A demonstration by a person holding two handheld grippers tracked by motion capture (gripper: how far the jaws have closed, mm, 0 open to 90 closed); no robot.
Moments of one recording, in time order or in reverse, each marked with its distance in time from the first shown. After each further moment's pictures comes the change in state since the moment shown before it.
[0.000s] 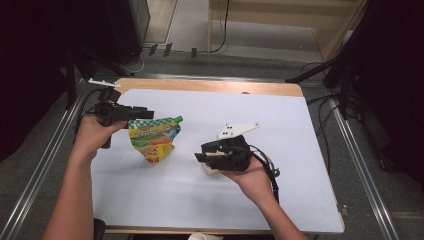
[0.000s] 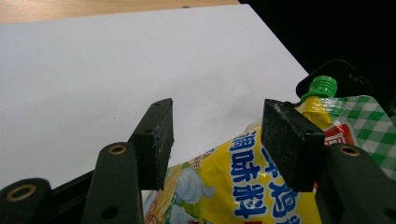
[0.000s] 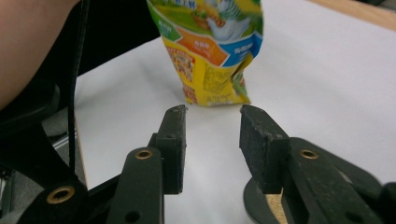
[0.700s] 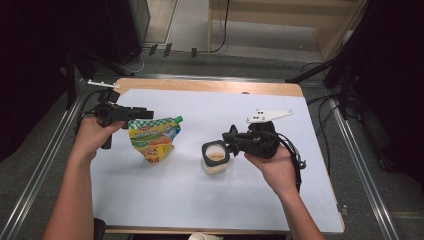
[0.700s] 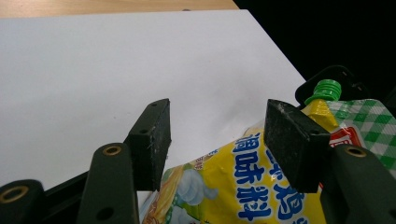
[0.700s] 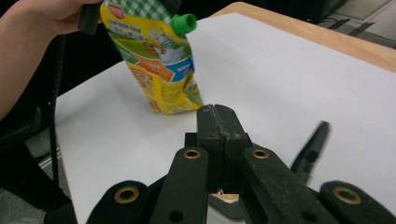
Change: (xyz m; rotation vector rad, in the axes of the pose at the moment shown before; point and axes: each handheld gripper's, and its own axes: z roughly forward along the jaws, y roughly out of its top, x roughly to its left) left arm 0.007 -0.004 0.000 -0.021 -0.016 -0.033; right arm -0.033 0.009 -0.055 -0.046 -0.096 0.053
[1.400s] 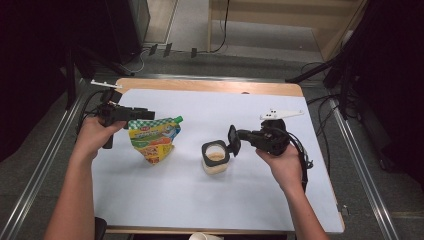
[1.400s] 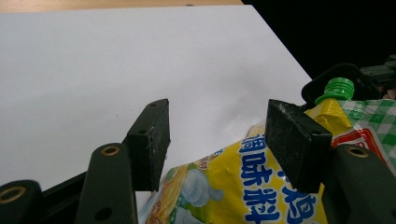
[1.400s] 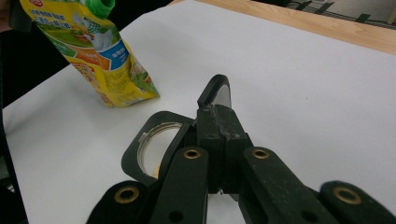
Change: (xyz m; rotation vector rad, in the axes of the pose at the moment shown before) left arm 0.002 0.000 0.005 0.016 0.013 -0.001; right arm -0.040 -0.022 0.000 0.013 -0.095 0.098
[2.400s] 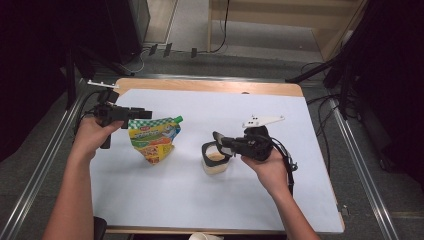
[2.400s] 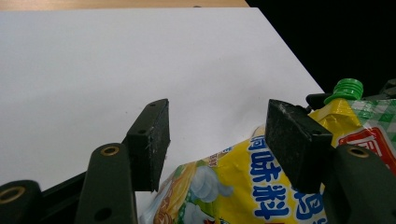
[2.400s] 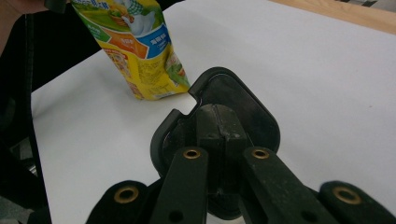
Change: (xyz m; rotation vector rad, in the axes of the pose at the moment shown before) left arm 0.005 -0.002 -0.004 -0.007 0.018 -0.019; right arm 0.025 -0.007 0.030 0.026 0.099 -0.051
